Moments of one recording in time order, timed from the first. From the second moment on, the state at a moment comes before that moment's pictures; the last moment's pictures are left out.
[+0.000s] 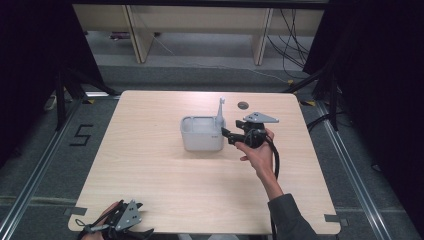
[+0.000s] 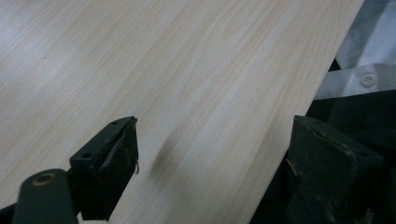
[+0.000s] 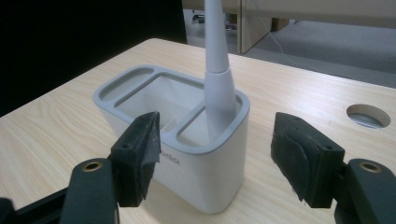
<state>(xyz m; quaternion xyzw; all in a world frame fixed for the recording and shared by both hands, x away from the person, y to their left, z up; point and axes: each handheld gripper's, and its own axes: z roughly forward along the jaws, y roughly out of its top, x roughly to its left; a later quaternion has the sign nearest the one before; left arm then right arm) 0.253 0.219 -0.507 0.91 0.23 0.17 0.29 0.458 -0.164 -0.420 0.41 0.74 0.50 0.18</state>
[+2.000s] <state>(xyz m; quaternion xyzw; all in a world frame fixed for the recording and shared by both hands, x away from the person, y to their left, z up) 0.253 0.219 -0.507 0.91 0.23 0.17 0.30 0.391 -0.169 -0.455 0.37 0.78 0.47 0.15</state>
